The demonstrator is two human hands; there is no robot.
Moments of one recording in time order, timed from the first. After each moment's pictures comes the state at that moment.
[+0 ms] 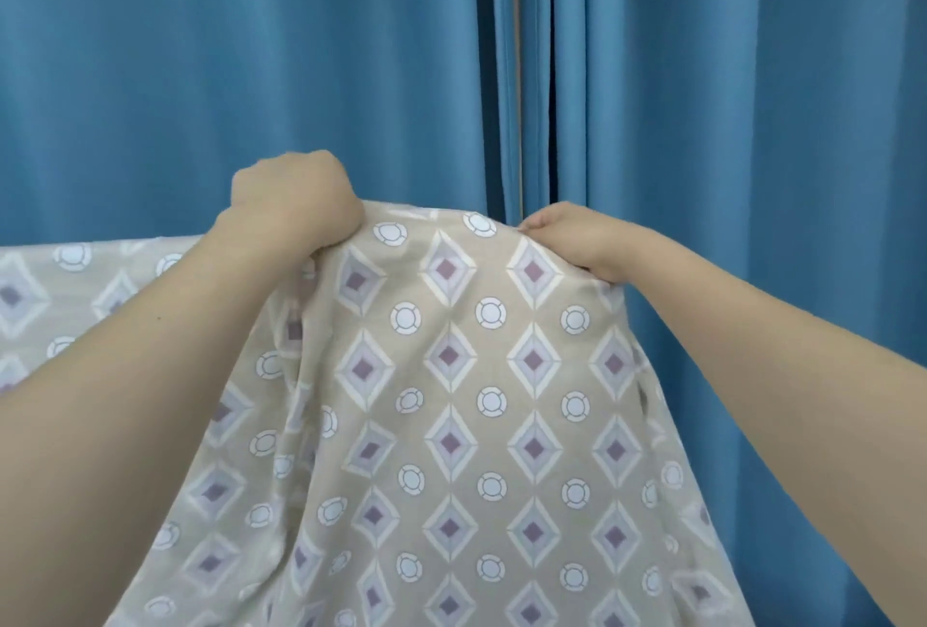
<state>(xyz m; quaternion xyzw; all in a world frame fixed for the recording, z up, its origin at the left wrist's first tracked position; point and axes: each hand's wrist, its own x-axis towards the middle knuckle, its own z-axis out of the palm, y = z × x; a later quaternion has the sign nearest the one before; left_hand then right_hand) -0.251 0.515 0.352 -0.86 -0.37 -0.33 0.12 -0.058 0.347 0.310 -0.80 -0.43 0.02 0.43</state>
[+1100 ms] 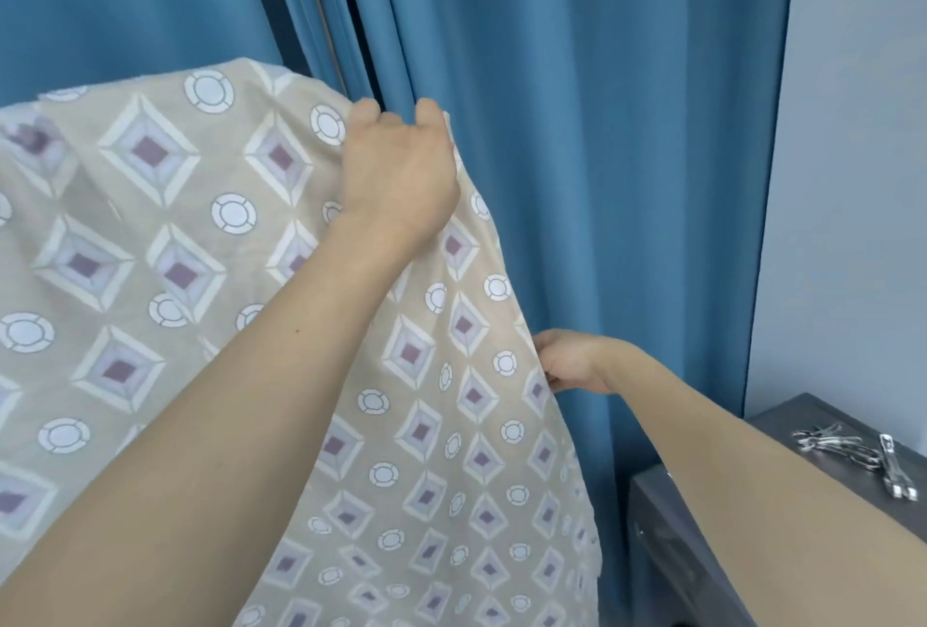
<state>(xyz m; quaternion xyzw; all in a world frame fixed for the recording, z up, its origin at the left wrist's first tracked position) -0.102 0.368 0.227 -0.86 -0.03 -0.44 0.27 -0.014 0.227 0.027 -0.80 -0.24 0.29 0.46</state>
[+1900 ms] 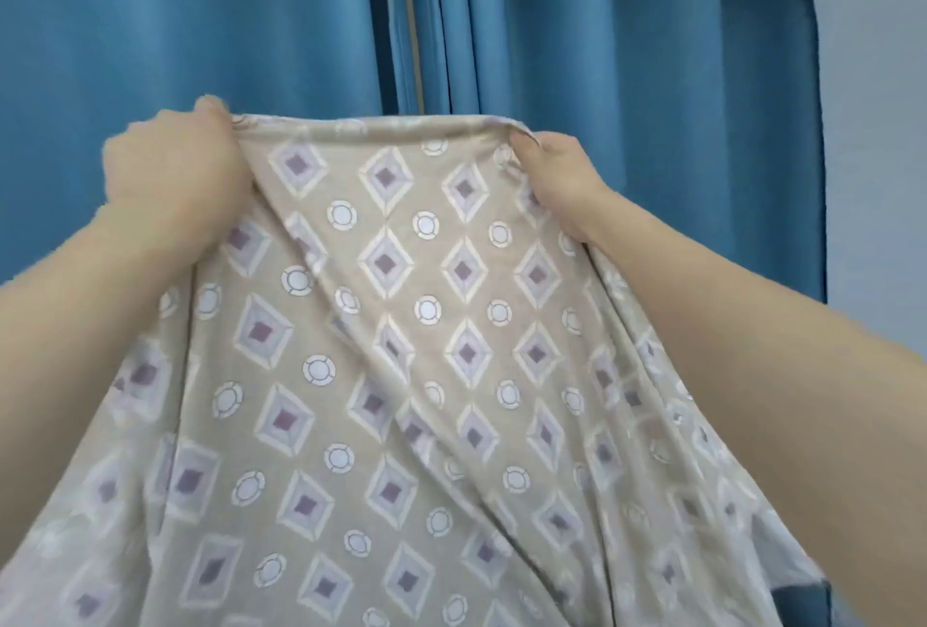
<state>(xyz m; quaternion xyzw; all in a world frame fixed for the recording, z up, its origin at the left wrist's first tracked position) -0.236 0.519 0.396 -0.78 -0.30 -0.52 0.17 -0.044 0.273 0.375 -0.67 -0.35 -0.22 0.62</state>
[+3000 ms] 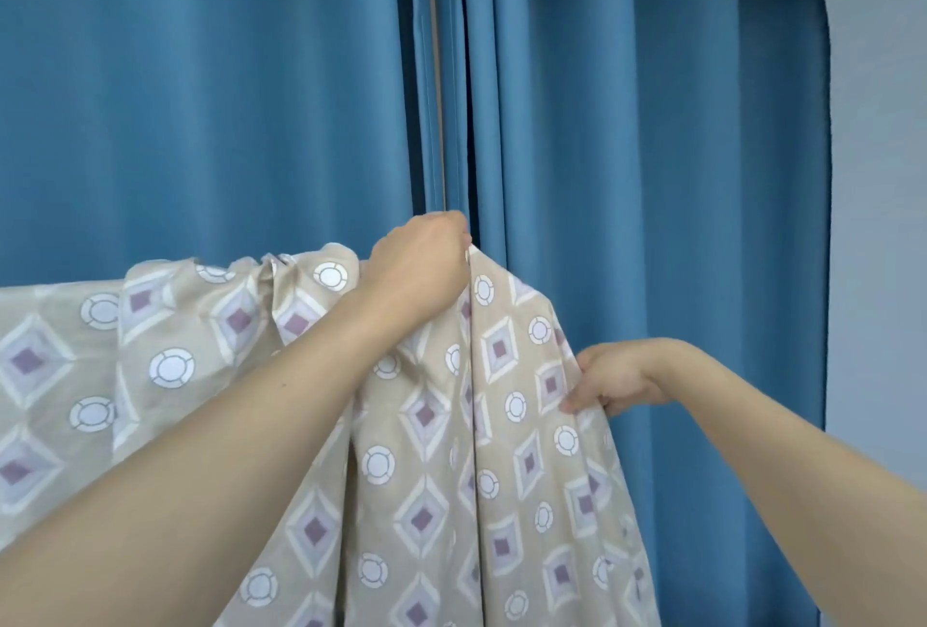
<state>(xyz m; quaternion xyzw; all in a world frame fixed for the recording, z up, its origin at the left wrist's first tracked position) -0.170 0.427 0.317 -0.90 -0.04 -0.43 0.01 -0.038 0.238 0.230 -0.85 -0.31 0.25 0.33</state>
